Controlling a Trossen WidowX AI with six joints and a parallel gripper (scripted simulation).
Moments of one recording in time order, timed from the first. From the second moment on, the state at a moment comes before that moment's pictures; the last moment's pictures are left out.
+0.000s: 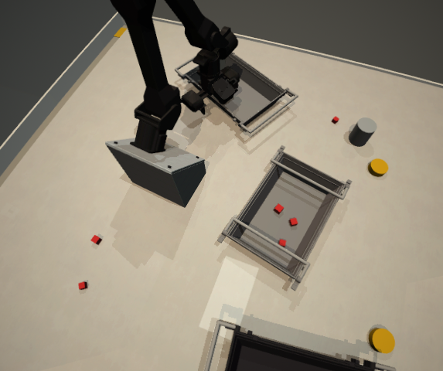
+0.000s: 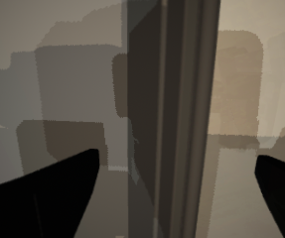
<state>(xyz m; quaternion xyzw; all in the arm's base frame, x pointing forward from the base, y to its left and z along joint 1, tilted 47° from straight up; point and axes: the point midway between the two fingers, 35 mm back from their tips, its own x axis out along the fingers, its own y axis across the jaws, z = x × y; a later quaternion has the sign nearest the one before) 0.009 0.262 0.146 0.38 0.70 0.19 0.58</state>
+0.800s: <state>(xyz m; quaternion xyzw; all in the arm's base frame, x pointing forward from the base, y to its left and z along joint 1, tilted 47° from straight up) 0.010 0.264 0.147 0.38 0.70 0.19 0.58</state>
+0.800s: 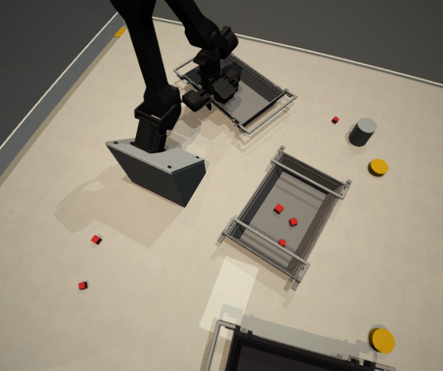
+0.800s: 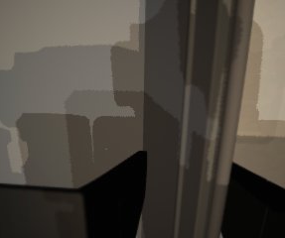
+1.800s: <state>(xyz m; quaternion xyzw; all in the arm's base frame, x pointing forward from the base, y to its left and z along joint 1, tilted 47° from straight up) 0.016 0.229 0.187 0.39 0.69 0.19 0.58</state>
